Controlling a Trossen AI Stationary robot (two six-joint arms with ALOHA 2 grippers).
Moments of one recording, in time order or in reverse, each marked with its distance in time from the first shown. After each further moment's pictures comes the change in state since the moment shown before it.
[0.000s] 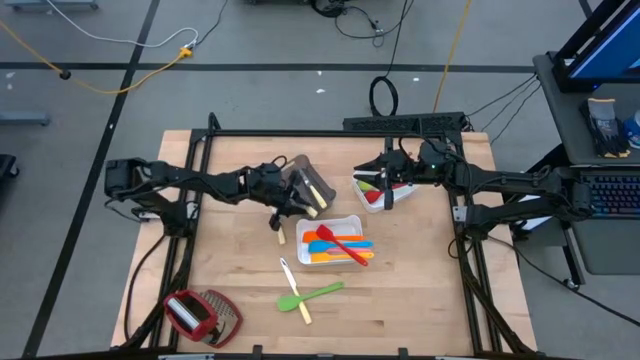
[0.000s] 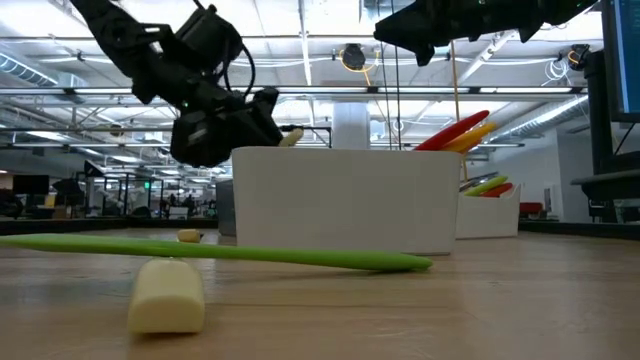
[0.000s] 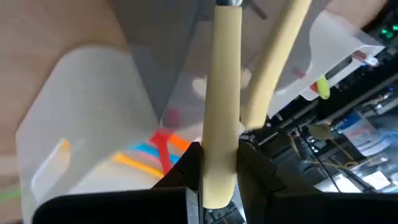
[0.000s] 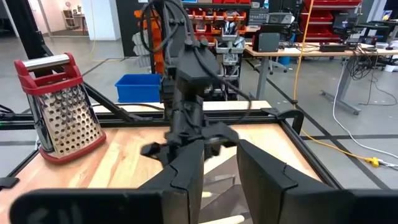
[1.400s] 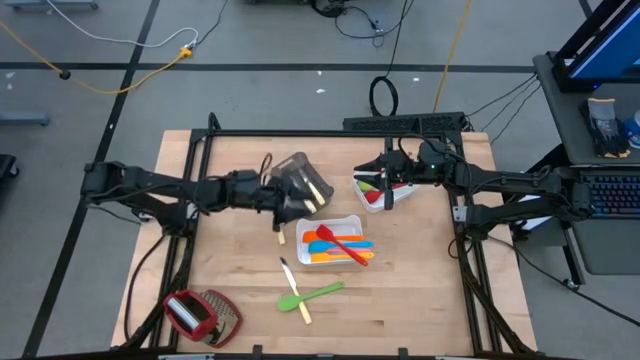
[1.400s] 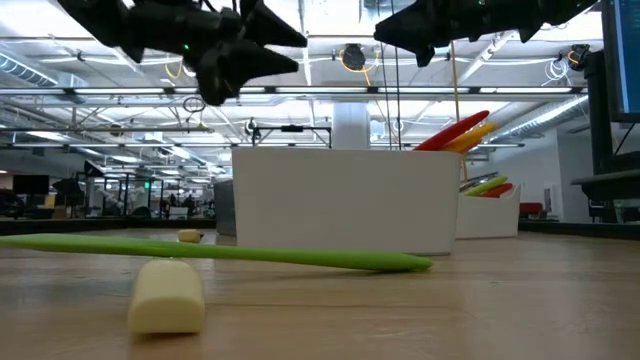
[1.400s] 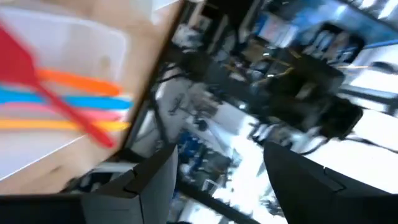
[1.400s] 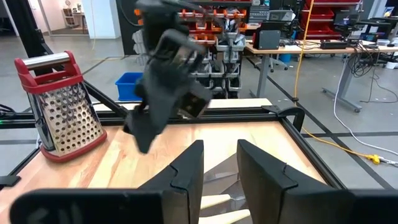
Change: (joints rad) left arm -0.143 -0.169 0.001 0.226 -0.191 0.260; right arm 0.000 0.000 0.000 -0.007 -0.001 0.003
